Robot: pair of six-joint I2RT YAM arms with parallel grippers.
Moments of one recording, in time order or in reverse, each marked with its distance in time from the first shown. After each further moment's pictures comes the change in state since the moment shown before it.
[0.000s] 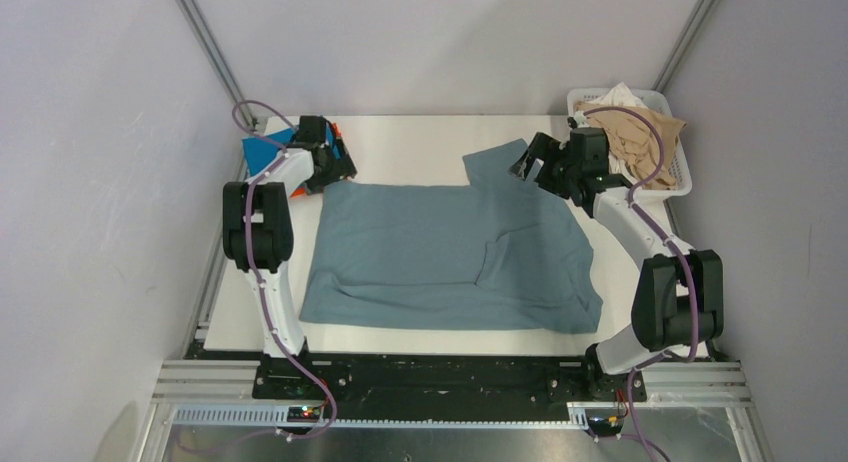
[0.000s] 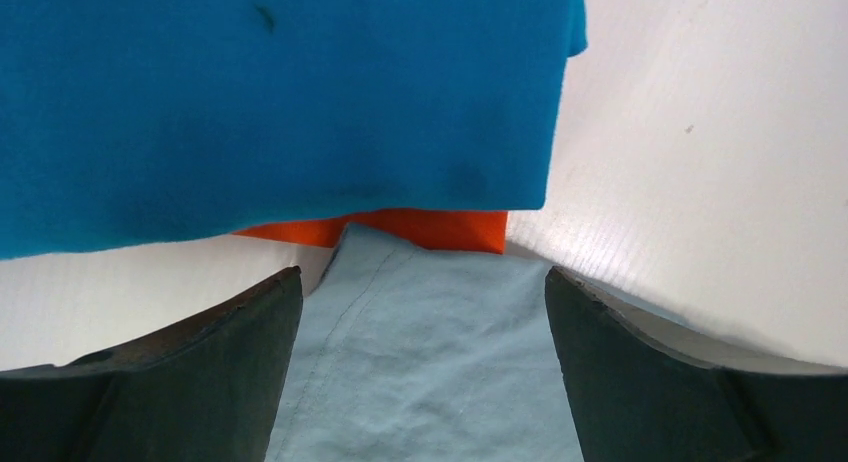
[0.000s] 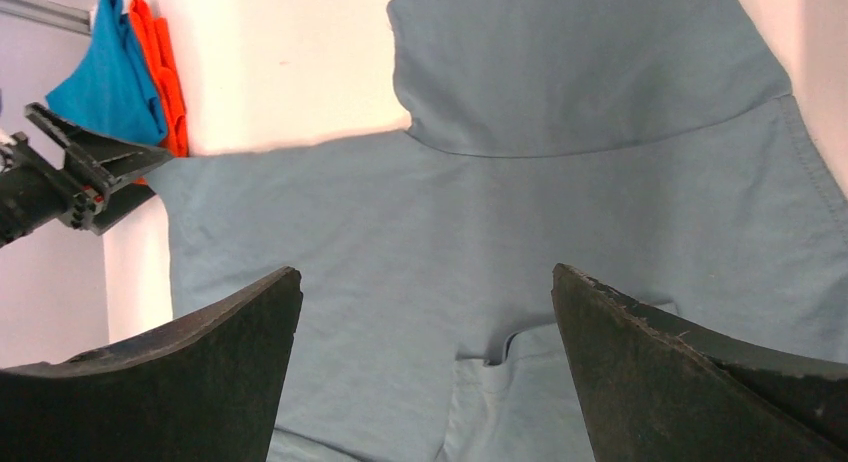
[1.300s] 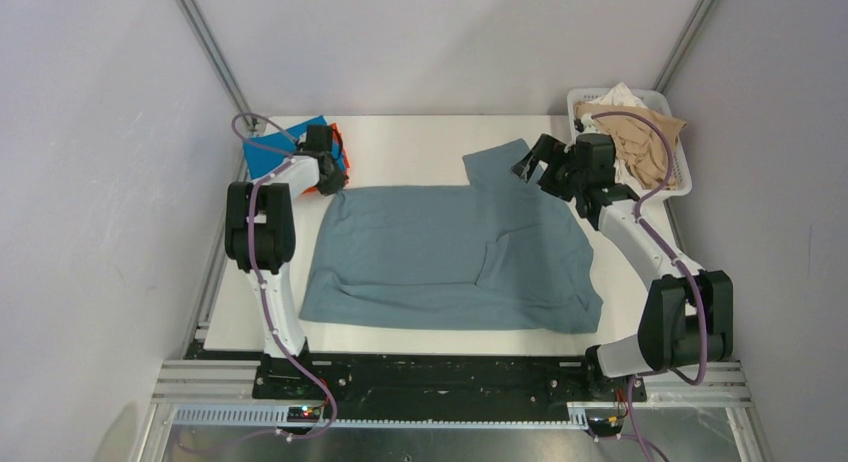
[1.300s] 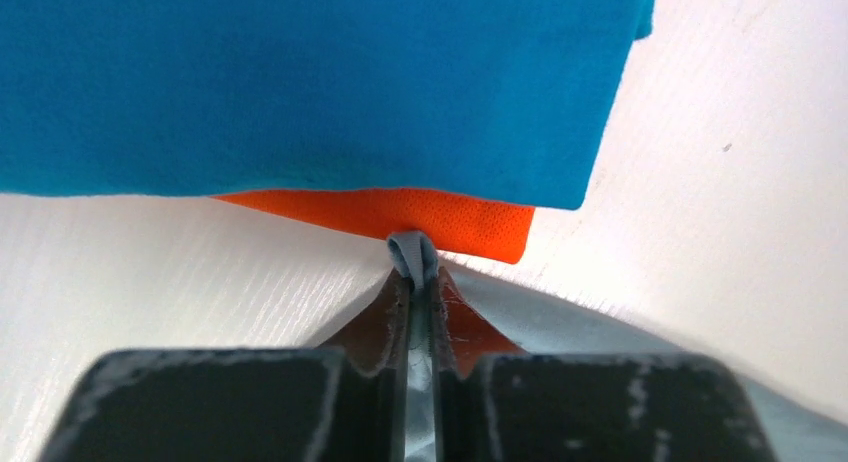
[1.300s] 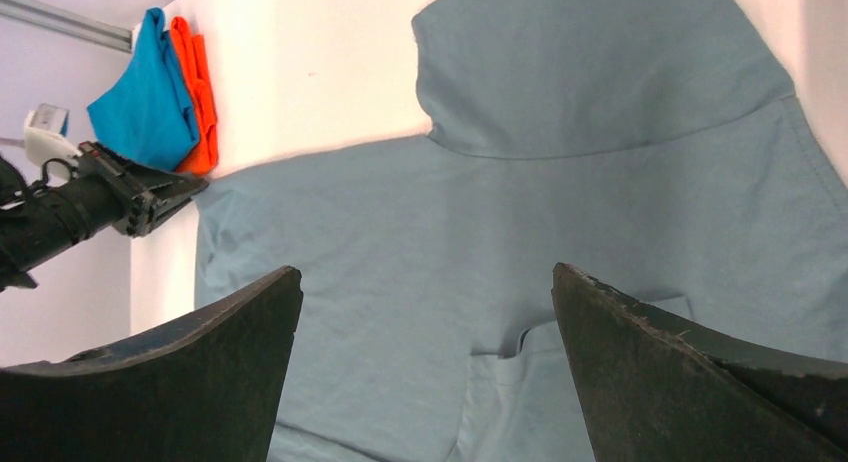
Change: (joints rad) left arm -0.029 -0.008 -0.083 0.067 -0.092 -0.146; right arm 0.000 -0.113 -0.079 0.046 -0.008 0.034
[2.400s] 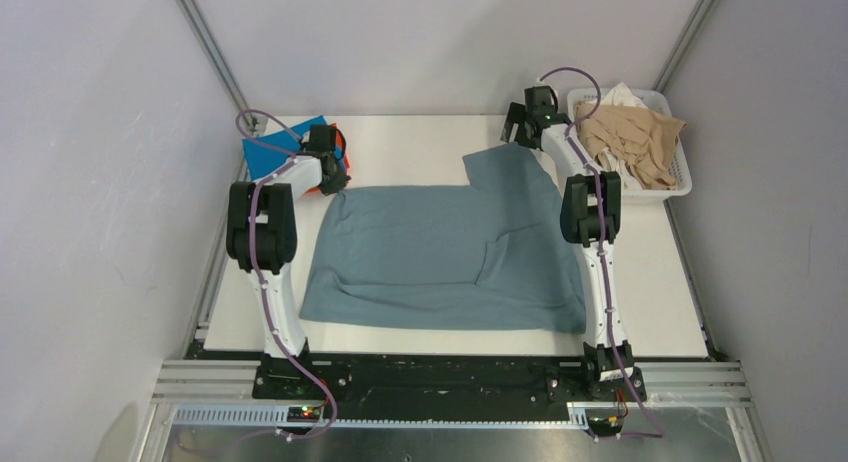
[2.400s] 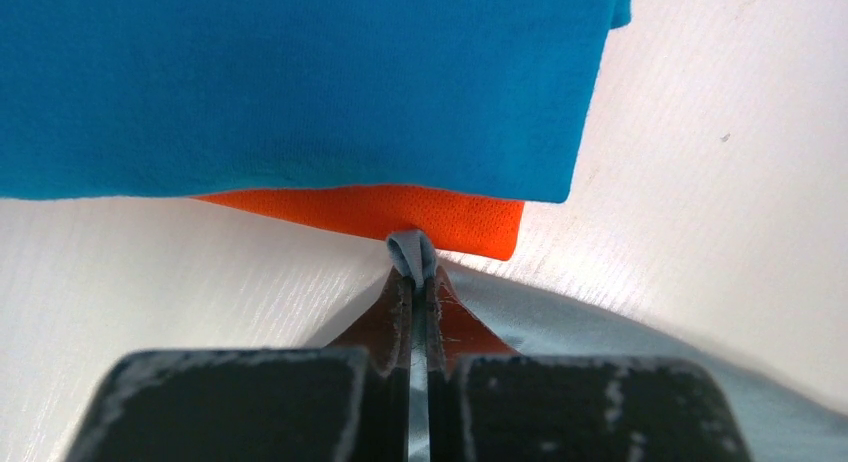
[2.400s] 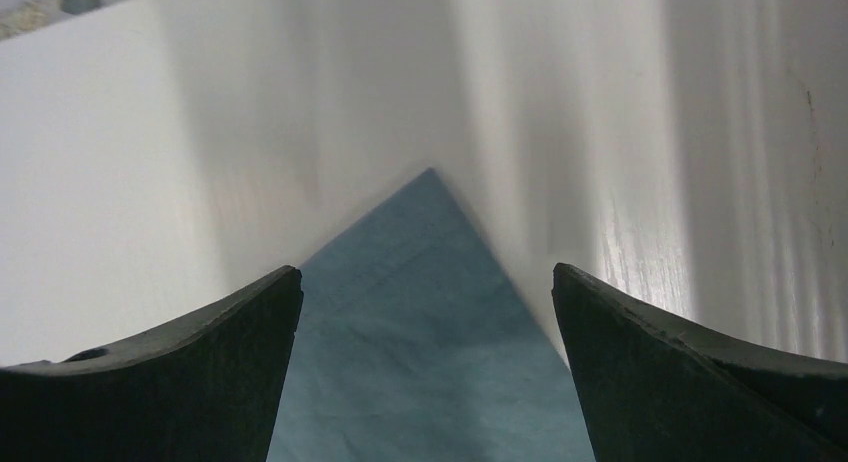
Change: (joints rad) left arm -0.019 0.000 0.000 0.008 -0.021 0.038; right arm 0.013 1.175 1.304 -0.375 0.371 -0.225
